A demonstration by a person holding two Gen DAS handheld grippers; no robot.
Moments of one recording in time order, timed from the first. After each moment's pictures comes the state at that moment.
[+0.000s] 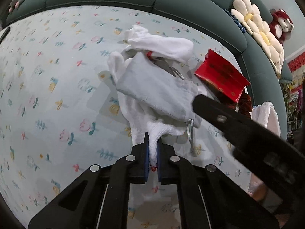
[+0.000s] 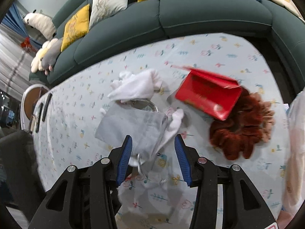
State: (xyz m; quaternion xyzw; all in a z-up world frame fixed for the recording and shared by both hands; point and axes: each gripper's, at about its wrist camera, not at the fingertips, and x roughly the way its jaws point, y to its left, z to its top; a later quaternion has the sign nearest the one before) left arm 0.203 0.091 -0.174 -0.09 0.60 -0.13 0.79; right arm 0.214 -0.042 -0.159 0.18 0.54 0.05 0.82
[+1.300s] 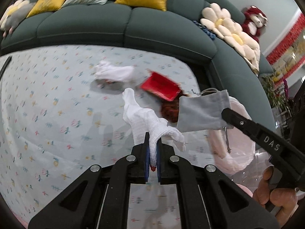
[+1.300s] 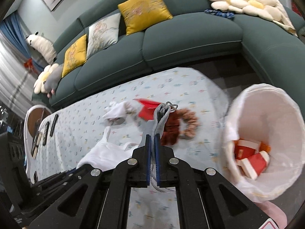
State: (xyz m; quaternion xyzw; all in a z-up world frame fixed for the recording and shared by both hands) left arm 0.139 0.036 -0.068 -0.06 0.52 -0.20 0.83; right arm 0.116 -0.150 -0.068 0.21 0.45 0.00 0.87
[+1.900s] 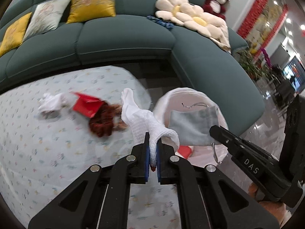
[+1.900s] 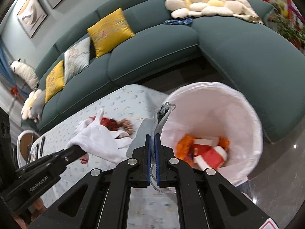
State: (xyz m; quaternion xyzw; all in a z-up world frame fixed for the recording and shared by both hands) left arm 0.110 -0.114 -0.036 0.02 0.49 -0.29 0.82; right arm 0.036 -0.277 -0.059 0.25 0.41 -0.09 0.87
